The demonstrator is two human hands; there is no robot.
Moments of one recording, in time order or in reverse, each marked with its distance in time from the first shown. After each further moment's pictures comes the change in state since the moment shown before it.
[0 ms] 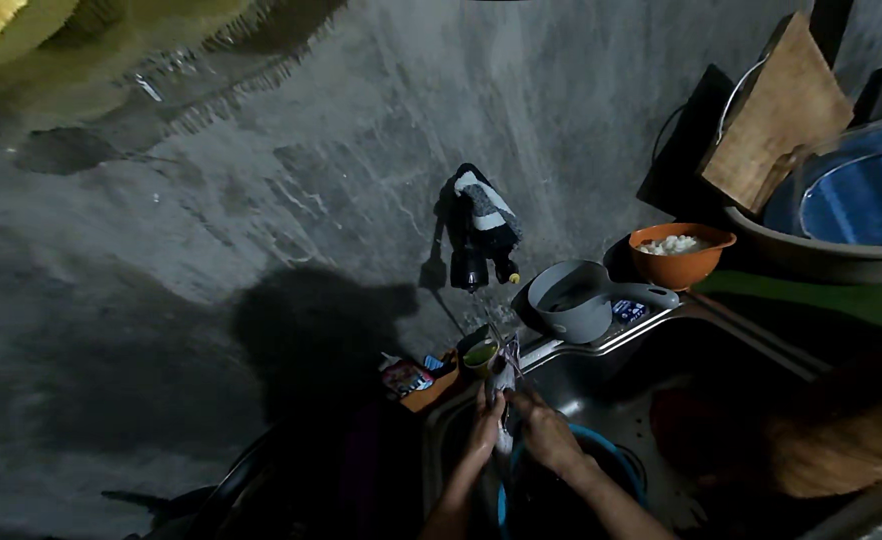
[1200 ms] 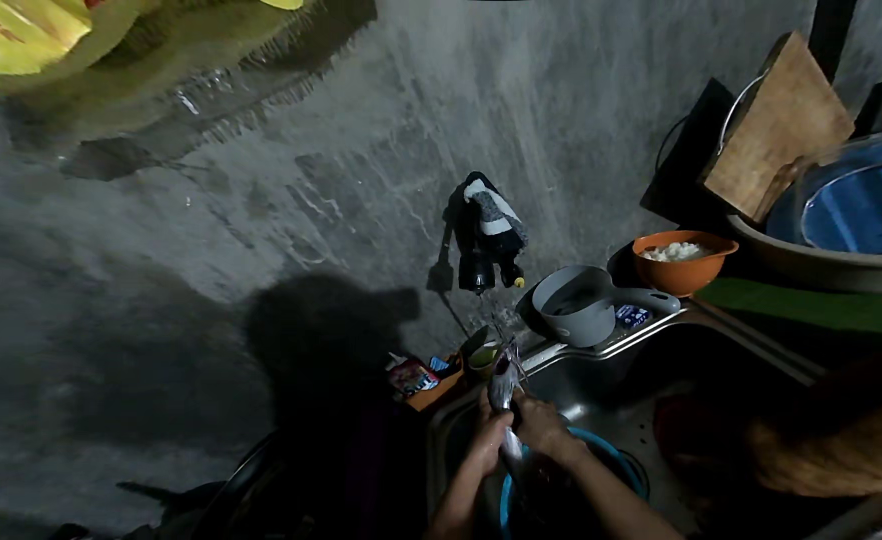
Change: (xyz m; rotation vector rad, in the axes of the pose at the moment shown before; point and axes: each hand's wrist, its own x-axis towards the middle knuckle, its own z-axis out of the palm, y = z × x) left_hand -0.013 0.010 0.002 -0.076 -0.006 -0.085; right_hand 0.023 -0.006 -0.001 -0.096 -0.118 0.020
